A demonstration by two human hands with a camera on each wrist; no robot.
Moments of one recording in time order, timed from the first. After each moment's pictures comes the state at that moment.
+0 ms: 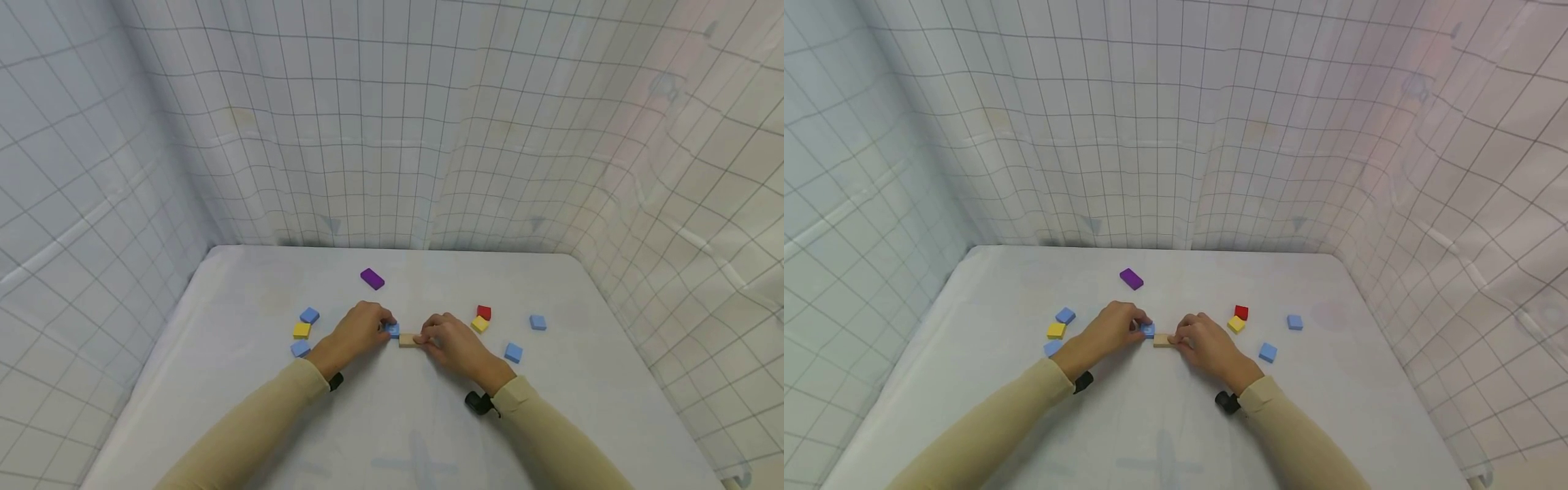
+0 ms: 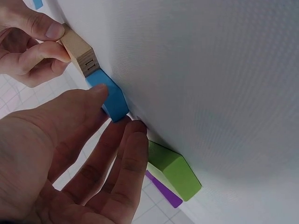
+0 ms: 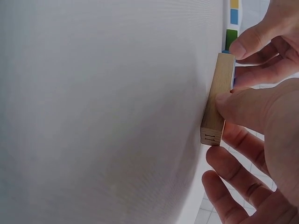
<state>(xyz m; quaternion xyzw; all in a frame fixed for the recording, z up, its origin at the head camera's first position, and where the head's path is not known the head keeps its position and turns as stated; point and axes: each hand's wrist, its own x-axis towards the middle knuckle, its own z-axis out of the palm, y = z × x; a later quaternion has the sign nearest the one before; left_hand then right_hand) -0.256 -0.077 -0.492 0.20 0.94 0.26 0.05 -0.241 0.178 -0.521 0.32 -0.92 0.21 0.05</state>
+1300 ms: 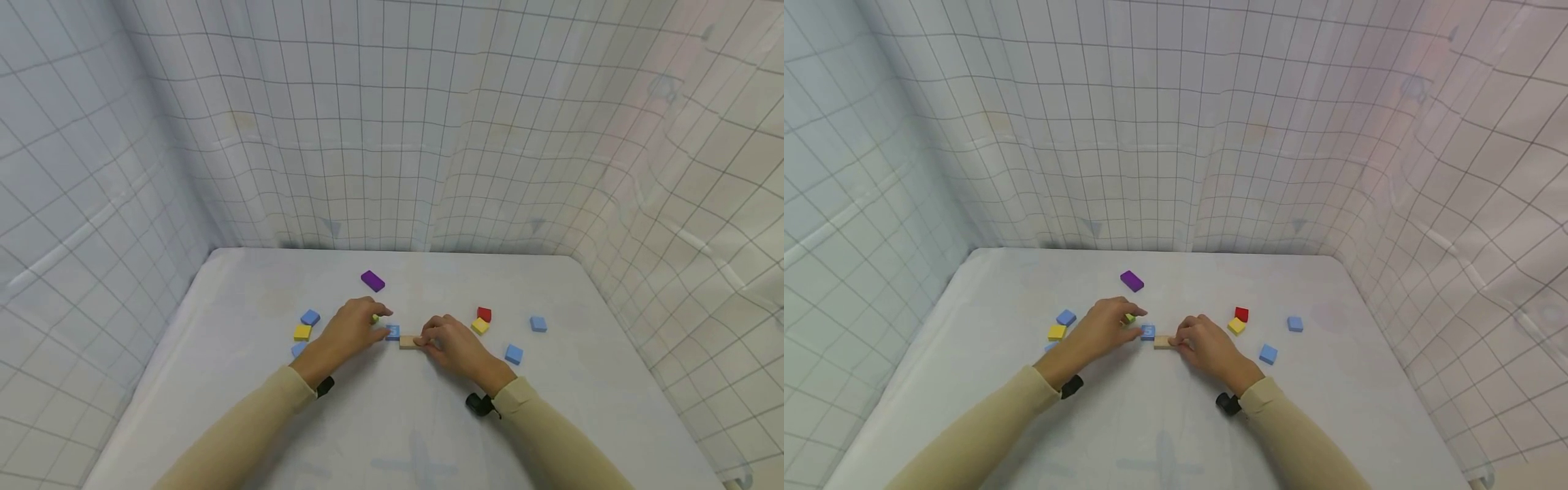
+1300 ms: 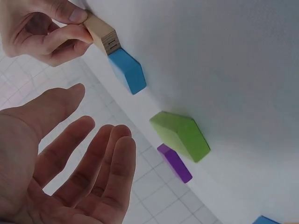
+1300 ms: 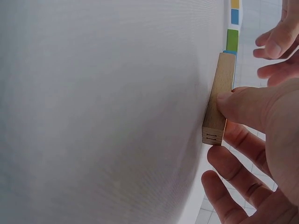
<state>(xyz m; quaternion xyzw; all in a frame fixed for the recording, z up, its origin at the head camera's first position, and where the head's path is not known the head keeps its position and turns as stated) -0.243 -0.090 -0.472 0.19 0.94 0.27 0.00 -0.240 0.179 -0.519 0.31 -0.92 0.22 0.03</state>
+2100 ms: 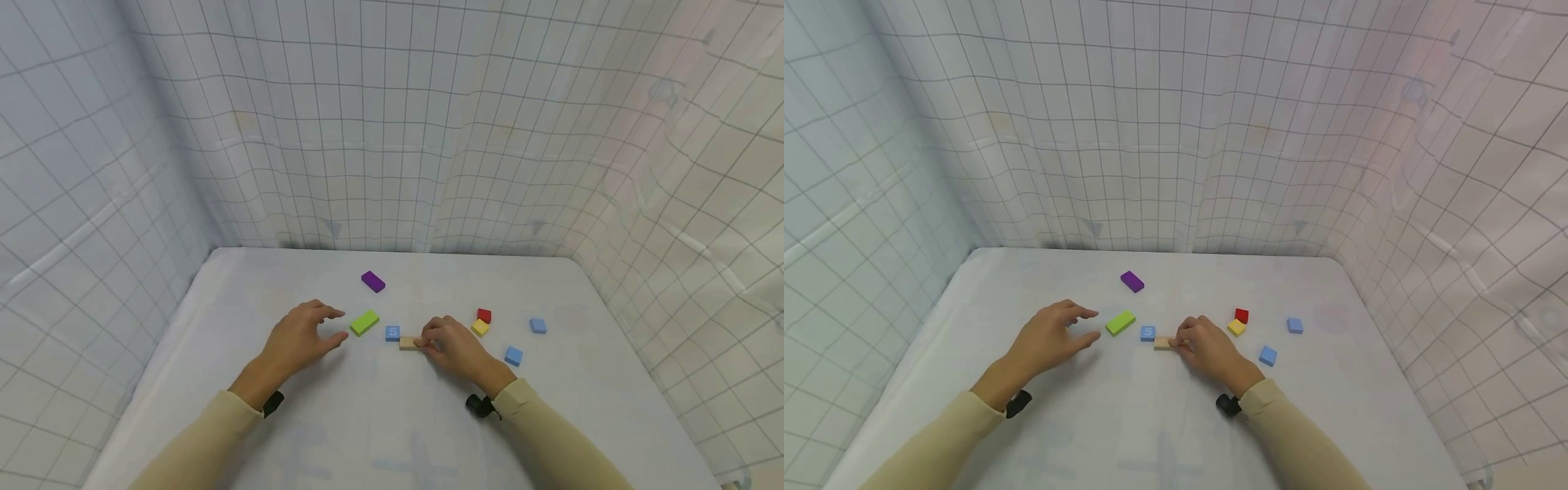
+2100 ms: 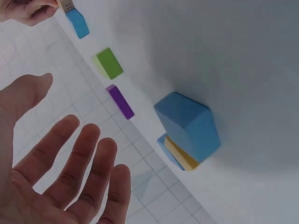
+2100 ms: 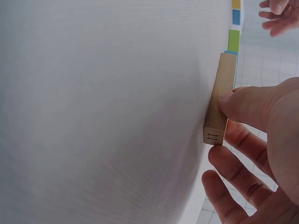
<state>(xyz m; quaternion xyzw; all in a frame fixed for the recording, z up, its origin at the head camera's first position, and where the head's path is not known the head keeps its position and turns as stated) -0.211 -0.175 -0.479 0.14 0.96 0.24 -0.09 -0.239 0.180 -0.520 0.31 -0.92 0.23 0.03</state>
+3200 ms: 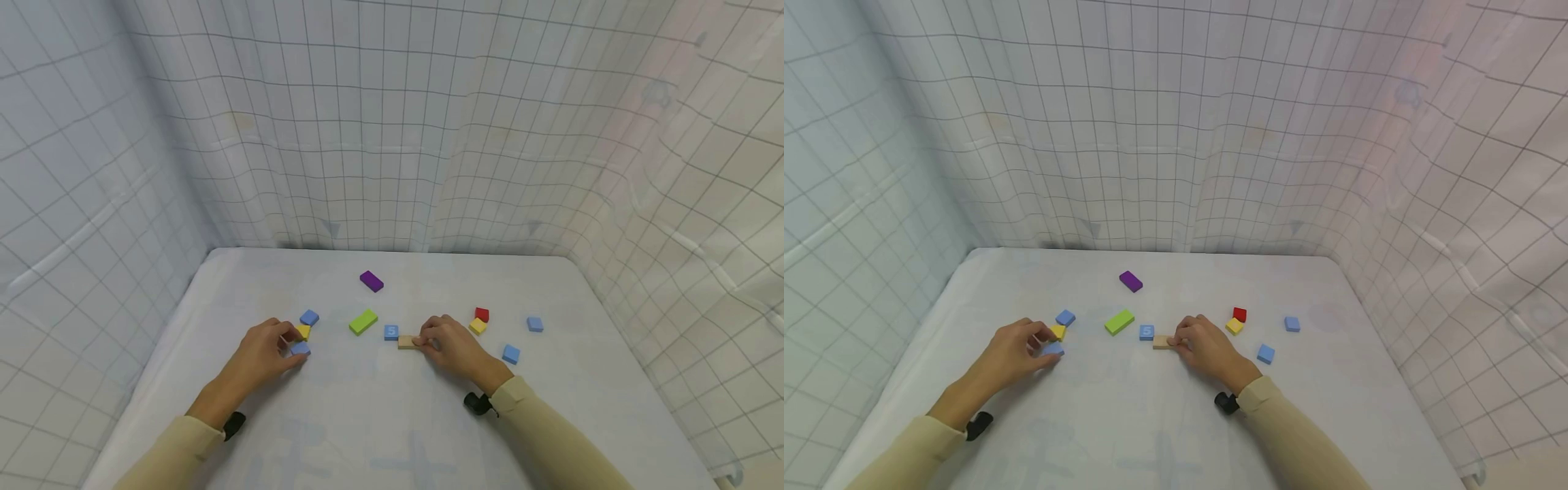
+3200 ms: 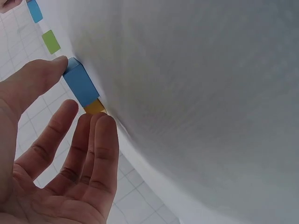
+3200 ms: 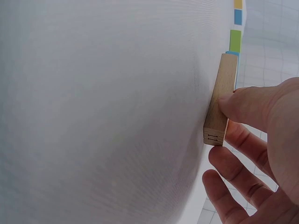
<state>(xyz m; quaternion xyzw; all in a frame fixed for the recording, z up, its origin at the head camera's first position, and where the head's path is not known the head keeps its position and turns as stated) -0.192 -0.243 -0.505 0.13 0.95 0.28 -0.06 -0.238 0.177 -0.517 0.31 -0.93 0.21 0.03</state>
